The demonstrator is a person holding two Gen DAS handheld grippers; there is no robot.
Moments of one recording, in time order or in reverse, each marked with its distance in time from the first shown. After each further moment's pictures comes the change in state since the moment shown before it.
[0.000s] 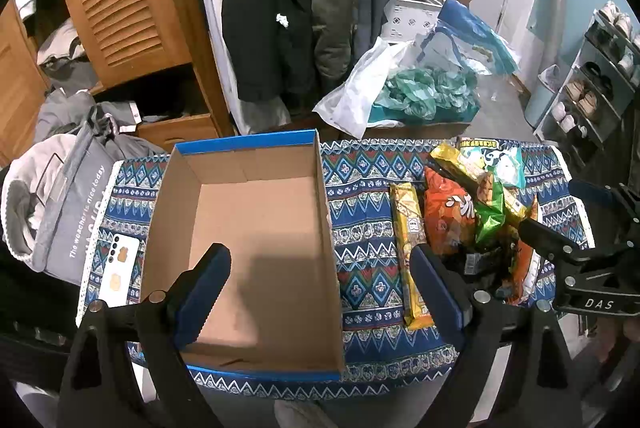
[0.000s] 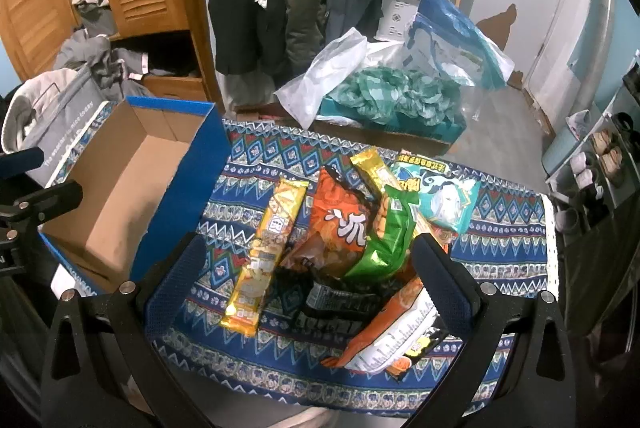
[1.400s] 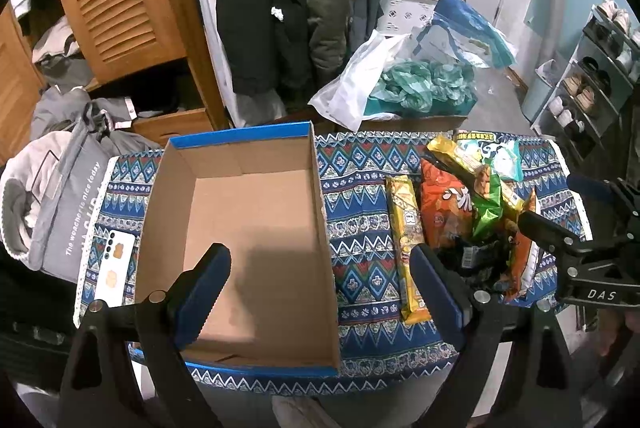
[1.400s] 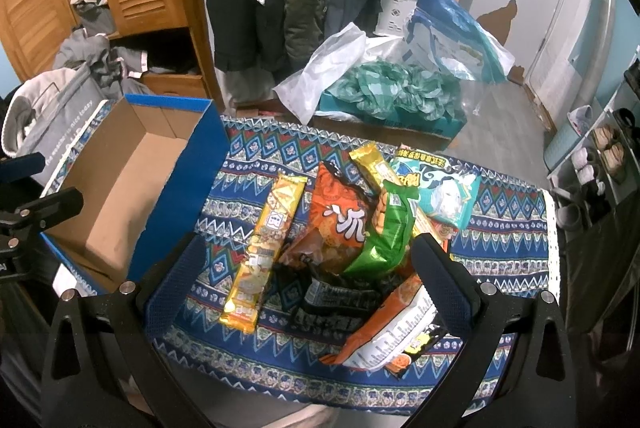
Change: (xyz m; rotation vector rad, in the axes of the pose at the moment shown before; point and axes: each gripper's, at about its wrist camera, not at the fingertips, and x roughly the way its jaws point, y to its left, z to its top) left arm 0.003 -0.005 -0.007 0.004 0.017 -0.012; right arm 0.002 -0.001 -0.001 0.006 0.010 0.002
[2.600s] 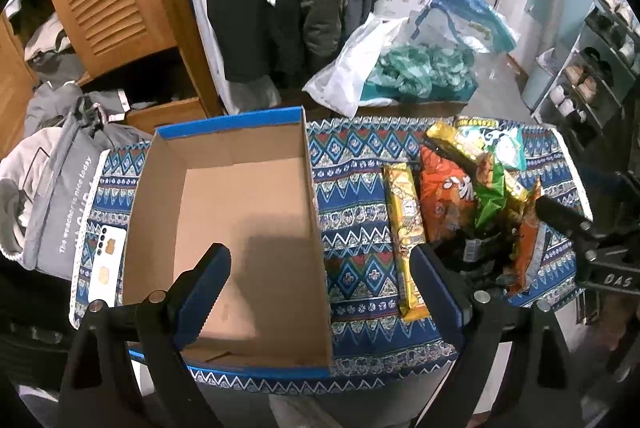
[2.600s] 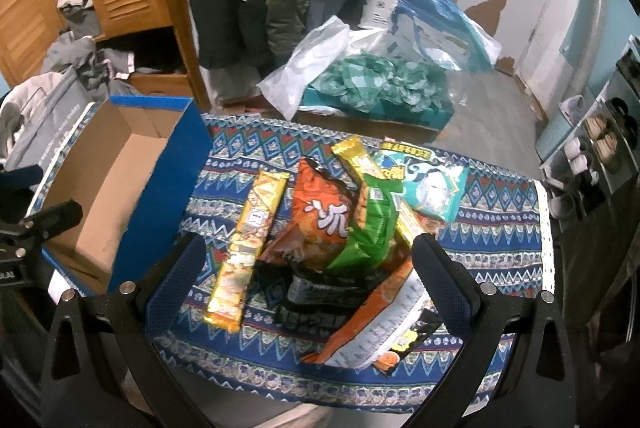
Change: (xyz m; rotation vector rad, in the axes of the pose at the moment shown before) left arm 0.021 -0.007 0.006 0.017 0.064 0.000; right arm 0.005 -0.021 0.000 0.040 0.028 -0.029
